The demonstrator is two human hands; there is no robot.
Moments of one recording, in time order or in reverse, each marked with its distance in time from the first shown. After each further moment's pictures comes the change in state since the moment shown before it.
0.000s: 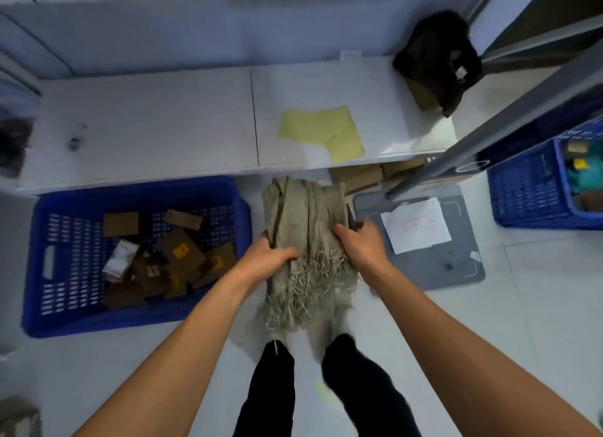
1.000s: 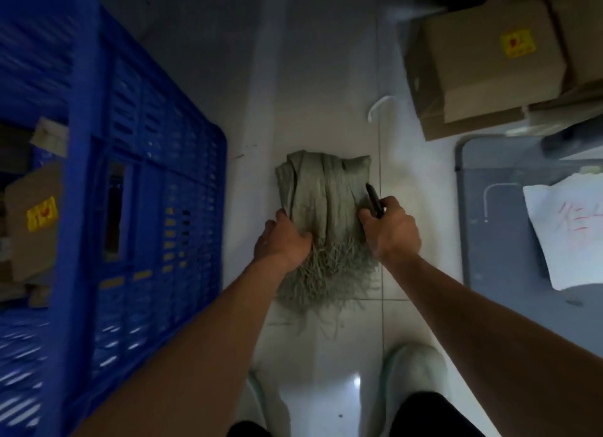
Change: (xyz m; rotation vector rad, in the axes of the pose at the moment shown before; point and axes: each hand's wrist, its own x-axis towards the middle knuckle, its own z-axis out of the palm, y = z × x) left_hand 0.467 -0.272 0.091 0.452 0.228 -0.161; right_hand 0.414 0.295 0.210 -0.501 0.014 -0.091
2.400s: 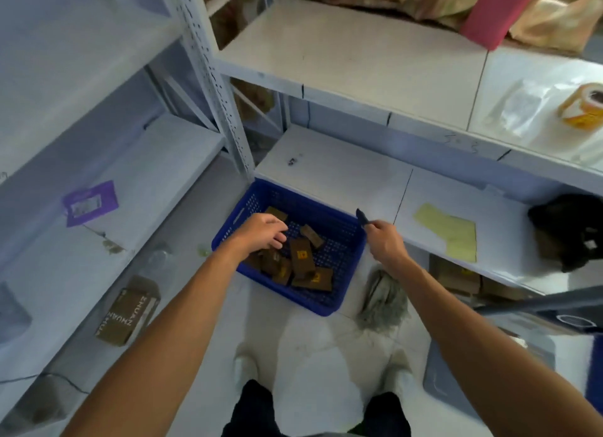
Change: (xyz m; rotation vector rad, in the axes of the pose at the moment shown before) left_hand -0.687 -0.124 -0.536 -0.610 0.240 0.099; right_hand -0.618 -0.421 -0.315 0.084 -0.269 -0.474
